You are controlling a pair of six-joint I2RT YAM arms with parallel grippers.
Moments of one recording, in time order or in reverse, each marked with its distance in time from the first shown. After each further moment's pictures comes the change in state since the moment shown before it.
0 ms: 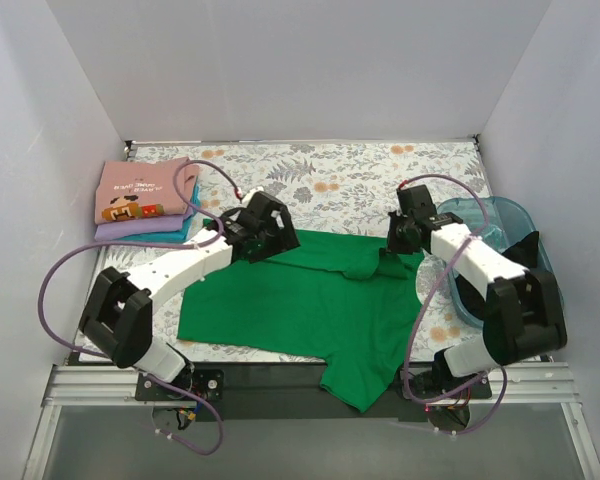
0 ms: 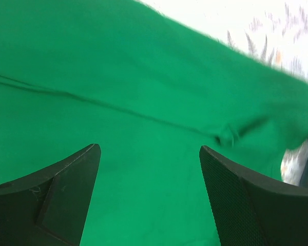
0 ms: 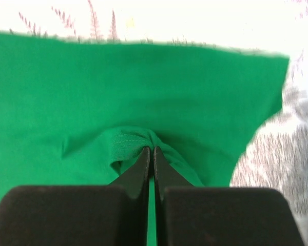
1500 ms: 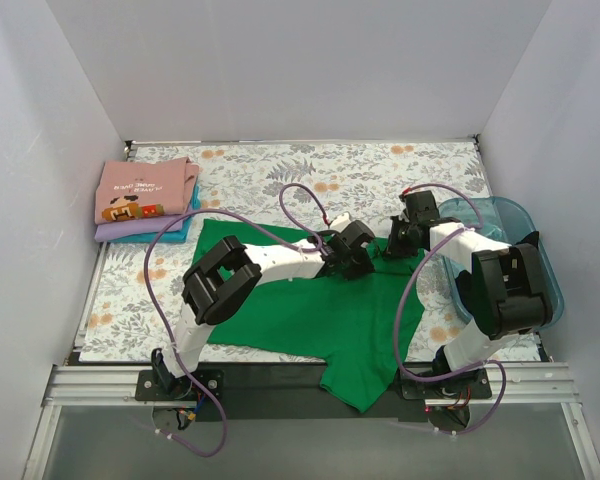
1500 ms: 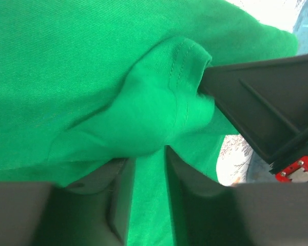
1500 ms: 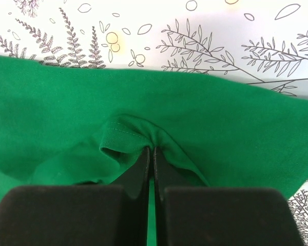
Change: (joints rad) left arm -0.381 0.616 0.357 0.314 0.032 -0.315; right arm -0.107 0.211 -0.028 0.208 -0.180 -0.003
